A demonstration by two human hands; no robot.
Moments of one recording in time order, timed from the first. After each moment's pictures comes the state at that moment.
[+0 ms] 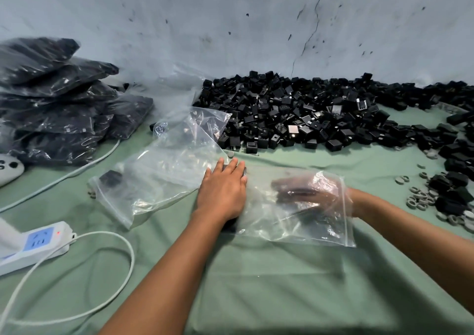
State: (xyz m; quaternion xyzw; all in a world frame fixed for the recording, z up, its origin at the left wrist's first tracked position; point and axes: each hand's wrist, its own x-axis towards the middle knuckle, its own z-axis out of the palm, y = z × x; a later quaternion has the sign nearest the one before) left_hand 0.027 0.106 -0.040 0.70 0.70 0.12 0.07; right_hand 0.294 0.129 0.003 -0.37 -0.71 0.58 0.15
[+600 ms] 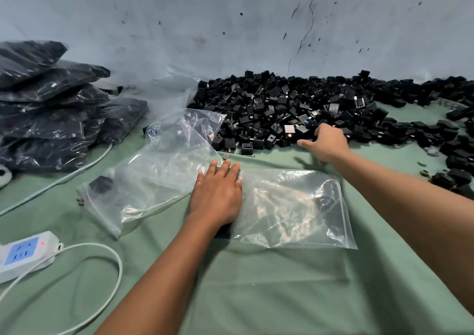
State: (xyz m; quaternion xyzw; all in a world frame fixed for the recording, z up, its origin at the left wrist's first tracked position) left_hand 0.028 0.106 -0.038 0.69 0.71 0.11 0.06; right_hand 0.280 0.266 0.000 -0.71 -0.66 0.11 0.22
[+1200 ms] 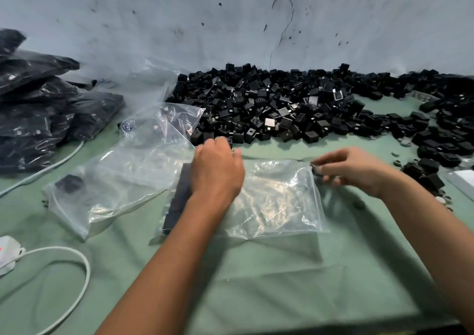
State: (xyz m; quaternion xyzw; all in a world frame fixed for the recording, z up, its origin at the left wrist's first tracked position) left_hand 0.088 0.104 0.014 0.62 0.73 0.27 0.03; right_hand 0.375 0.178 -0.001 -0.59 -0.61 0.46 0.26
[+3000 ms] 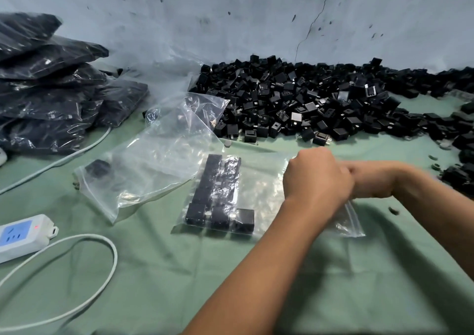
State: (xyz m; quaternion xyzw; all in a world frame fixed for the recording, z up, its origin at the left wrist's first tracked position) left_hand 0.181 0.089 0.029 0.66 0.65 0.32 0.19; right_hand 0.339 0.188 0.003 -0.41 -0.69 0.60 0.00
